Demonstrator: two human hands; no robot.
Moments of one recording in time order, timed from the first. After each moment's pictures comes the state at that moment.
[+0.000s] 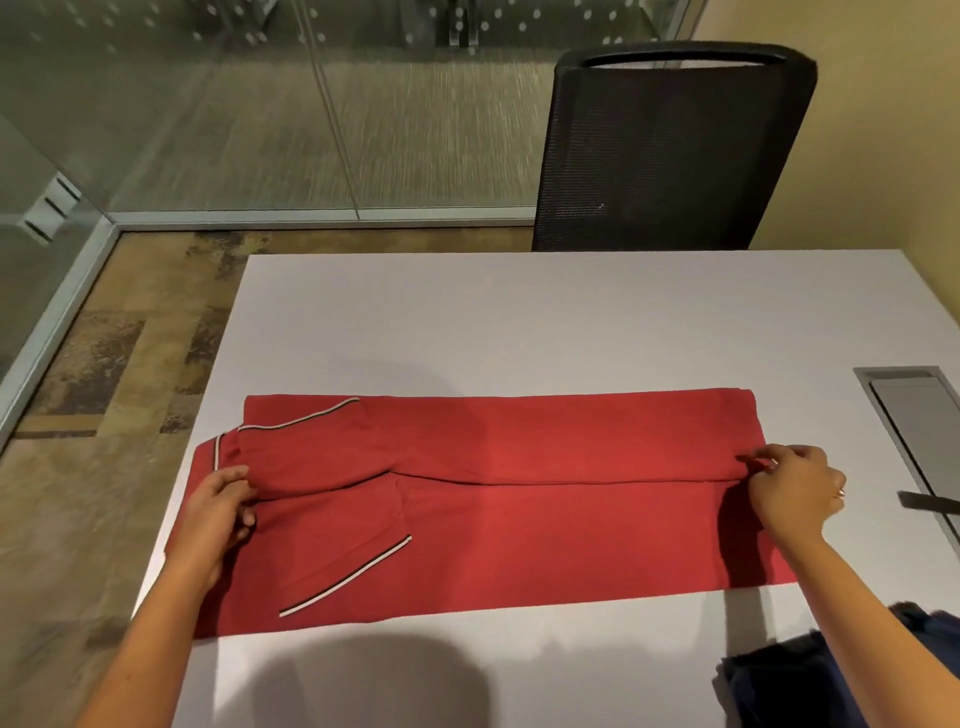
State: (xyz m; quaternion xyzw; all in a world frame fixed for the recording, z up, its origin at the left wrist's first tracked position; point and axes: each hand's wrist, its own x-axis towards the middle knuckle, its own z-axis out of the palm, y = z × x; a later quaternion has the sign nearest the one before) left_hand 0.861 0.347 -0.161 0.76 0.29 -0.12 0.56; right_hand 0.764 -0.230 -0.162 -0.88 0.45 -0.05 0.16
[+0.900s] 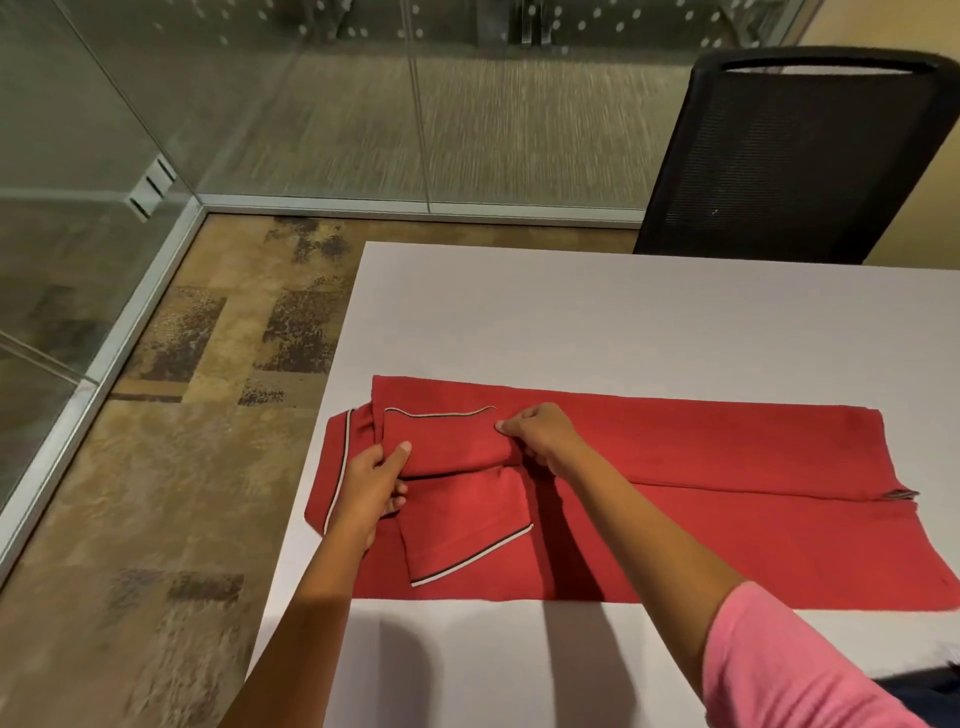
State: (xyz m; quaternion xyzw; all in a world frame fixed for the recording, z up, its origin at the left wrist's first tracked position) left_hand 0.861 0.345 -0.151 0.70 0.26 -0.17 0.64; right_hand 0.909 0.125 -0.154 -0.78 0.25 0.24 0.51
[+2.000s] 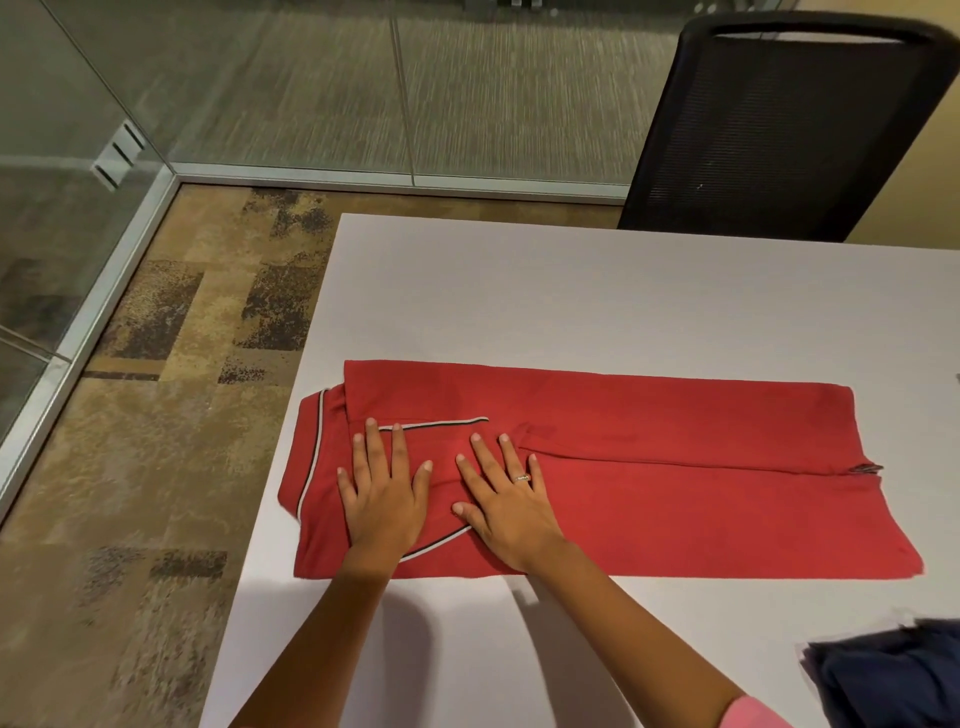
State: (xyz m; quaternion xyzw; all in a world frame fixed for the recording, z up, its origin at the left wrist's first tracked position) left_hand 0.818 0.309 -0.214 0.99 0.04 -0.10 0.09; right_hand 0.792 0.135 -0.203 -0.98 -0.13 0.12 0.12
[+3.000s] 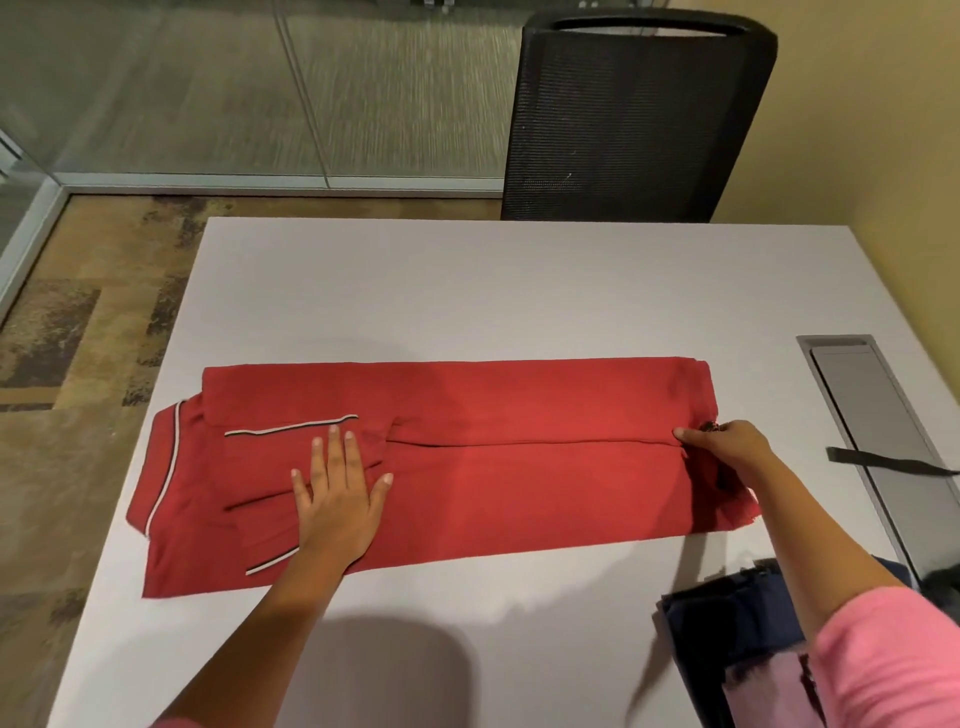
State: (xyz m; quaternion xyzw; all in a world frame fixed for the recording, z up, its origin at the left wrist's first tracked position) left_hand 0.795 0.208 -0.214 0.99 -0.03 -0.11 0.09; right_hand 0.765 -0.270 -0.159 -0.80 0.47 0.15 0.34
